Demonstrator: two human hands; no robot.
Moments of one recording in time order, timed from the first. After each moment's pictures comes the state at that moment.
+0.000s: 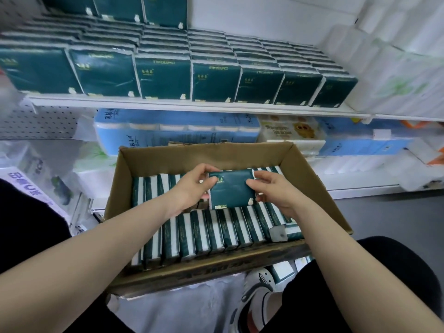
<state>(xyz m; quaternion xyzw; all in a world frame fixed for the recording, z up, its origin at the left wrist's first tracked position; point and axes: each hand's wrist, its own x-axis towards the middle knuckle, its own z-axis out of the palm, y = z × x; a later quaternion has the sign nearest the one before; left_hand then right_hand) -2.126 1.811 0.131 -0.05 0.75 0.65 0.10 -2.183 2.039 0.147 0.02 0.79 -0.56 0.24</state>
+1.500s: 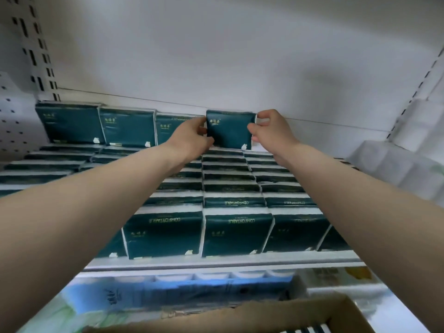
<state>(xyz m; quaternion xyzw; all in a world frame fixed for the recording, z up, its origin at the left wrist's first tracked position) -2.414 1.686 0.345 -0.03 0.82 0.54 -0.16 -2.507 1.861 0.365 -0.14 0.85 -0.50 -0.08</state>
